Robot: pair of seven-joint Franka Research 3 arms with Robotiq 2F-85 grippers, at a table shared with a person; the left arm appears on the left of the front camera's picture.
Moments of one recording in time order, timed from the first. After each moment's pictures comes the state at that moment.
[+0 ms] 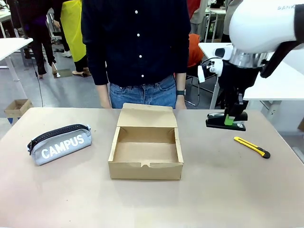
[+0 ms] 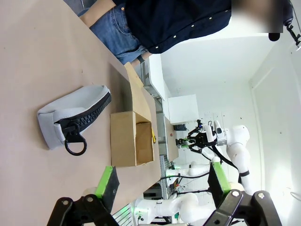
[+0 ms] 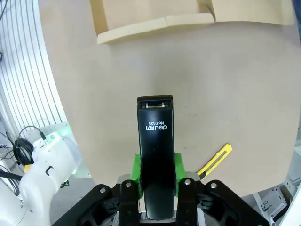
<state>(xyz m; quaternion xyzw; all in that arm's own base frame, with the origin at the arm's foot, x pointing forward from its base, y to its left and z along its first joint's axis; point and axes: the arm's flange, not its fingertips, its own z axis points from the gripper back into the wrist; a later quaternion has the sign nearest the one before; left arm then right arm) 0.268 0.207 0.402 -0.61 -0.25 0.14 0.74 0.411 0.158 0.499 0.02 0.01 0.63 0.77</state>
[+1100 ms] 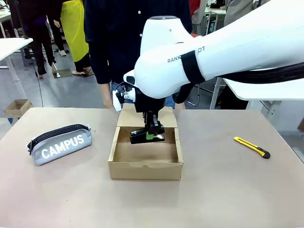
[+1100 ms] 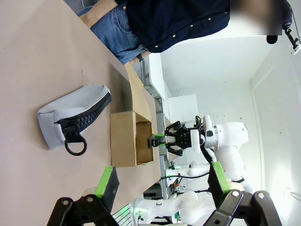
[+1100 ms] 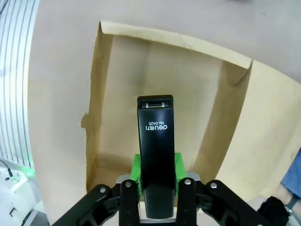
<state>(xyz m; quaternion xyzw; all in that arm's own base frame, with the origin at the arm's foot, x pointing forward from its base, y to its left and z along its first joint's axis) 0.269 0.207 0.402 -0.61 -0.25 0.14 0.74 0.415 0.393 0.427 0.02 -0.04 0.77 0.64</state>
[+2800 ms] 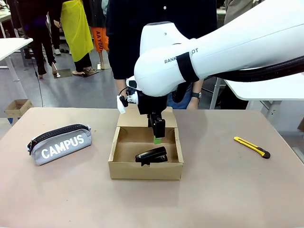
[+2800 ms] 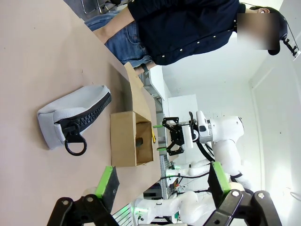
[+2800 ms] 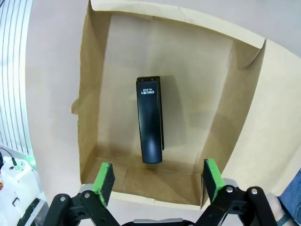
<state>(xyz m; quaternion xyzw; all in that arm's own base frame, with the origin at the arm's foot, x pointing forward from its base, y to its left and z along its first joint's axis) 0.269 0.207 0.402 -0.61 -0.25 0.14 0.74 0.433 0.383 0.412 0.02 0.00 0.77 0.64</state>
